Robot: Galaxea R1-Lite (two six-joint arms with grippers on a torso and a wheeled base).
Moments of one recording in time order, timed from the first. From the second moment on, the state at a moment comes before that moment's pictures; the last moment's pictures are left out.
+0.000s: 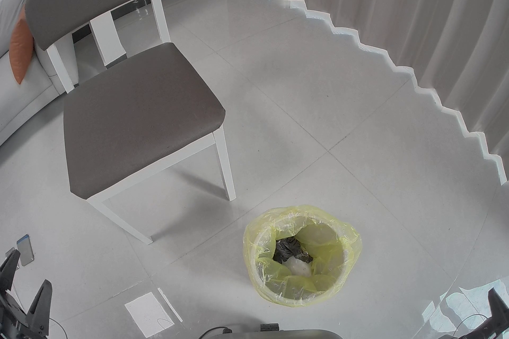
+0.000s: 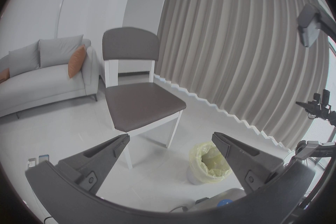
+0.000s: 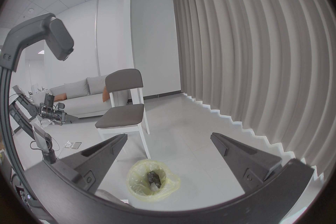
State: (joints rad) left arm -0.08 0.14 -0.14 -0.09 -0.16 -0.10; right arm 0.00 0.05 -0.28 0.15 0.34 0.02
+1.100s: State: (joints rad) left arm -0.07 0.09 -0.02 0.00 0.04 -0.01; right arm 0.00 0.01 -0.02 -0.02 -0.02 -0.03
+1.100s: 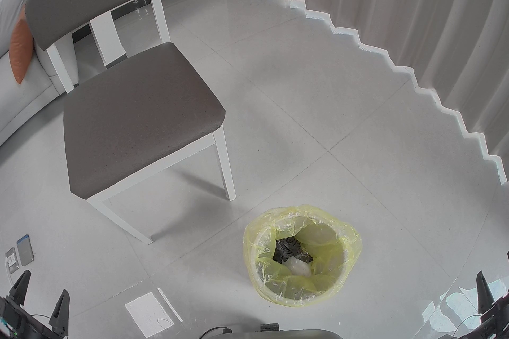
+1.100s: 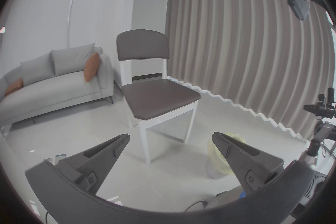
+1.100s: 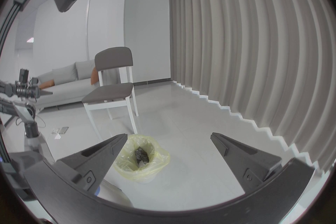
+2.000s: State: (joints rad) left arm -0.07 0.09 -0.02 0.00 0.01 0.01; right arm 0.00 0.01 -0.02 -0.10 0.13 -0.07
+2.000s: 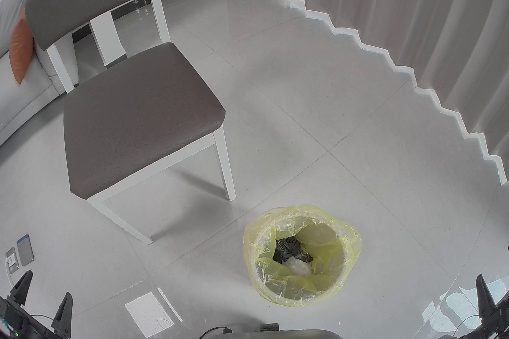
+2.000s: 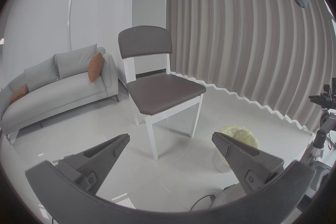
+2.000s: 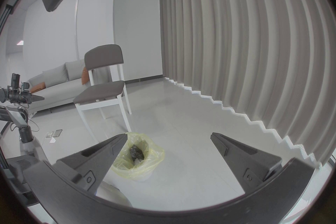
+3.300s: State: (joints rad) left arm -0.07 0.09 -0.02 0.00 0.01 0.00; right arm 0.00 0.01 -0.02 -0.06 0.05 0.05
